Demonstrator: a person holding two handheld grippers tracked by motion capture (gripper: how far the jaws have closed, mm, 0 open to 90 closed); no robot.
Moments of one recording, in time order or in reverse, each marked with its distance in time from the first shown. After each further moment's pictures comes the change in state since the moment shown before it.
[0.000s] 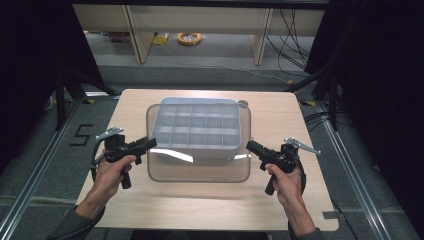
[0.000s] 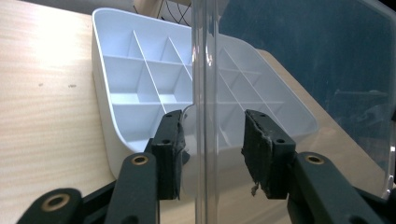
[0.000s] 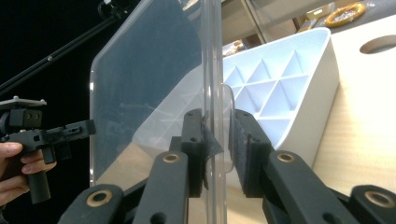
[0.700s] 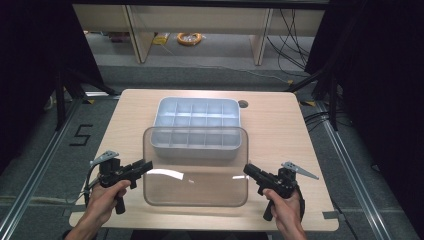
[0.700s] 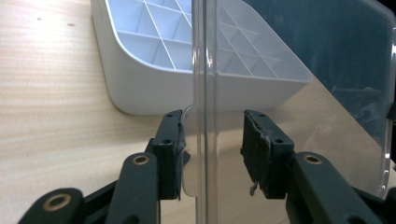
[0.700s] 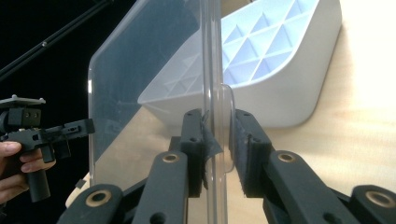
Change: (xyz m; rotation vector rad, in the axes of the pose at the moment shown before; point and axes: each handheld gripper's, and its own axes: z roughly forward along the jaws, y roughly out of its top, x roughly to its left) left arm 0.001 -0.051 -0.031 0.054 -0.014 -0.035; right arm 0.018 -0.055 -0.026 0.061 -0.030 0.060
